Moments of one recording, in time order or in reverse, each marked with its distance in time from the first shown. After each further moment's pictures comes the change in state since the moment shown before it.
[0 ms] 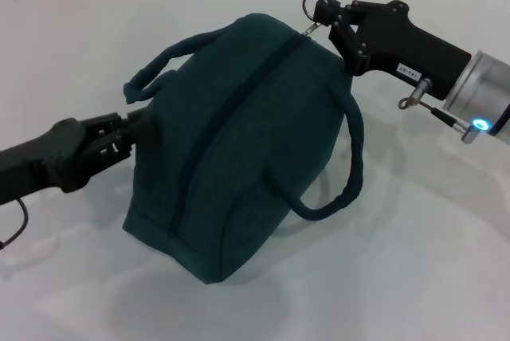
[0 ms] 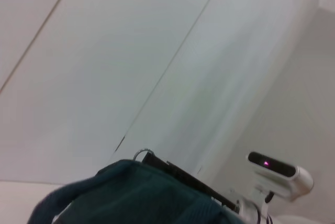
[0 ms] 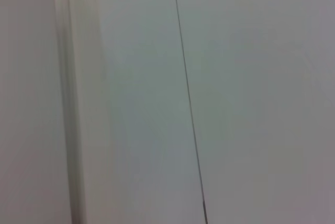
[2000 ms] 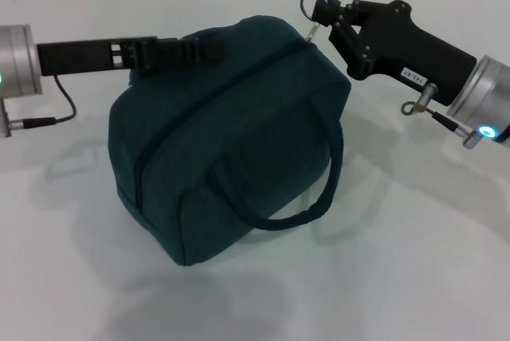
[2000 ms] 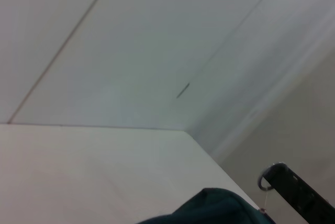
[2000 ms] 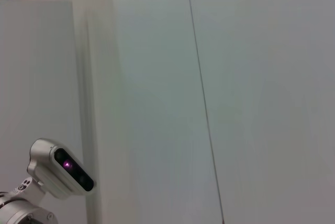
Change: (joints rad) left arm -0.340 0.041 -0.036 0.041 0.273 -0.262 -0.388; right arm -0.021 0.000 -0.002 -0.009 -0.001 -0.076 0.000
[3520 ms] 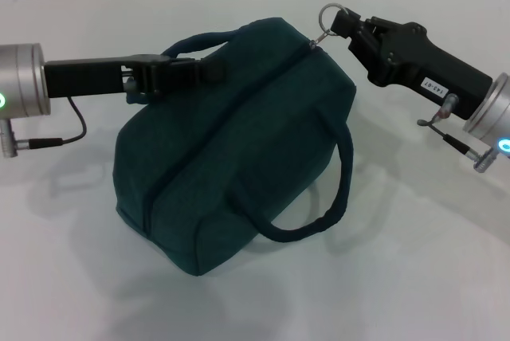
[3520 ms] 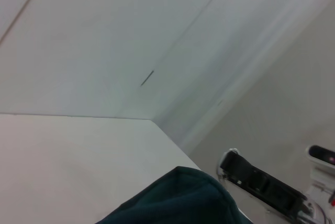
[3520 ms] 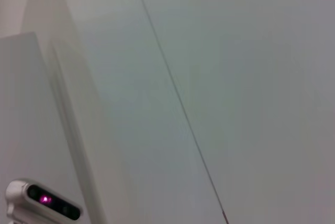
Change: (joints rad) left arm 0.034 -0.015 0.069 0.005 -0.063 0.069 0.032; right arm -0.049 -0.002 0.011 0.014 0.003 -0.034 0.207
